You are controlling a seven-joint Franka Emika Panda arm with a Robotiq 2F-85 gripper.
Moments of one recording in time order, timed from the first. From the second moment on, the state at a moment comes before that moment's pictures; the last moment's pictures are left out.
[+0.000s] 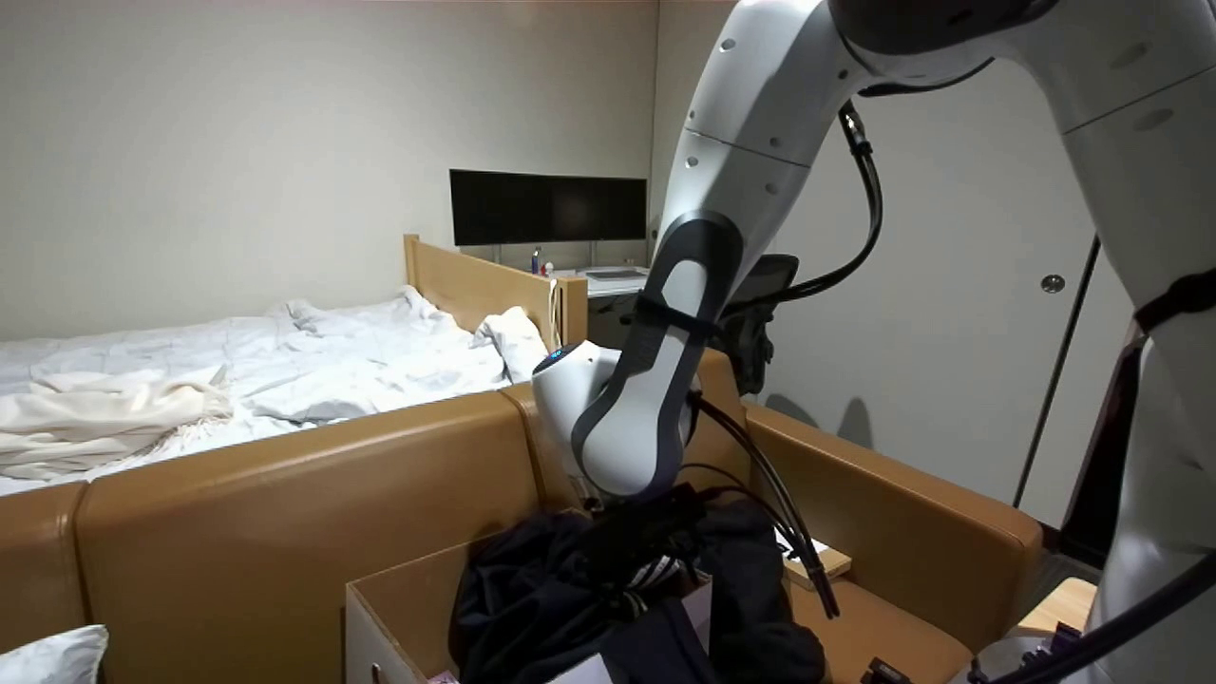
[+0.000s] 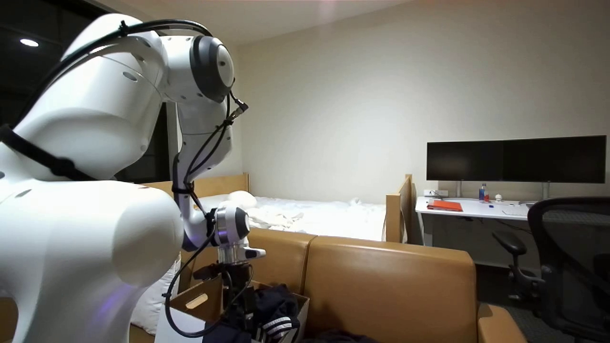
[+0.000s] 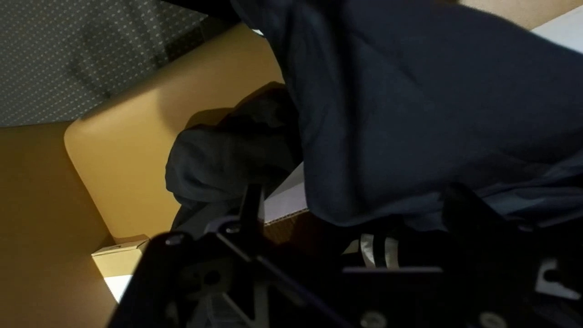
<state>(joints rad) 0.42 0.48 -0.02 -2.34 -0.30 2.46 1.01</state>
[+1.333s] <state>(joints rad) 0.44 0.50 -0.02 -2.33 -0.30 2.47 1.01</state>
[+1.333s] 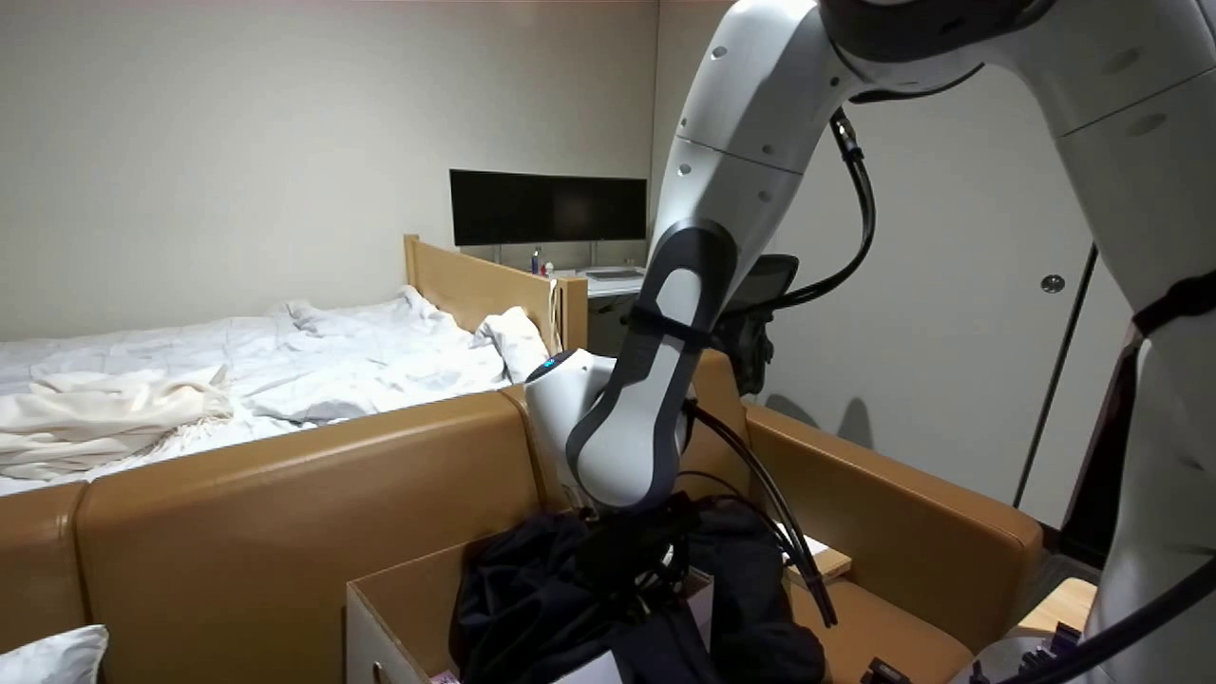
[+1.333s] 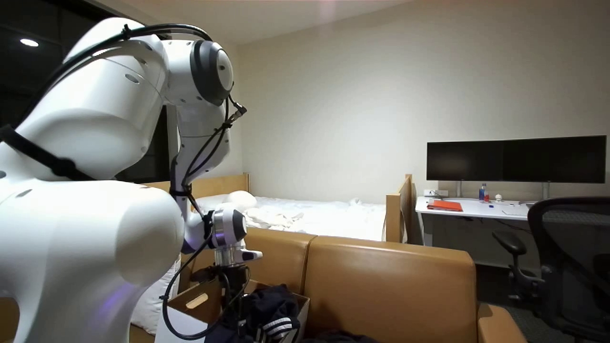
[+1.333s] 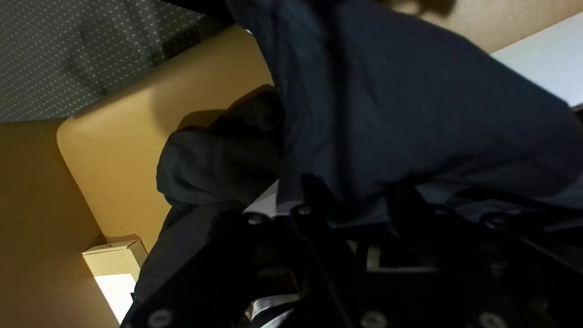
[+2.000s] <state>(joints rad) 0.44 0.51 -0.02 -2.30 -0.30 2.47 1.01</state>
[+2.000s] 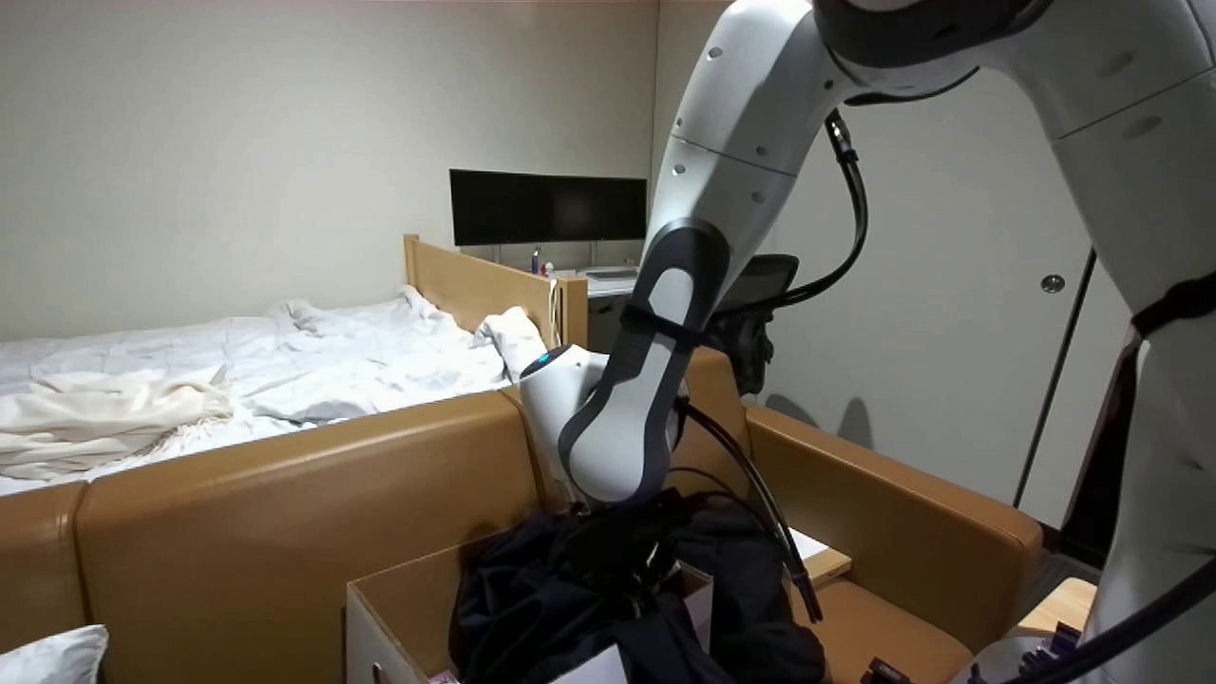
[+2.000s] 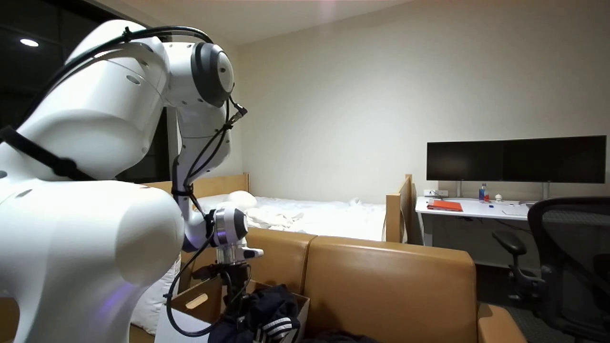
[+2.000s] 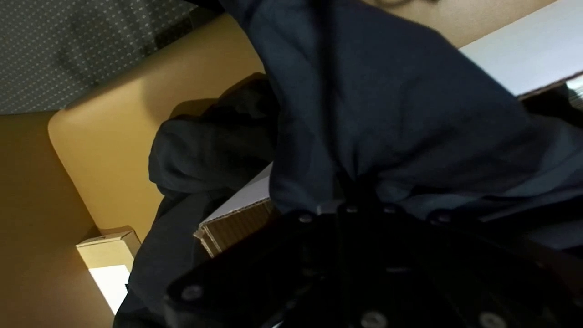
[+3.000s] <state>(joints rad) 0.44 0.43 0.04 -2.00 -0.30 2.14 1.01</state>
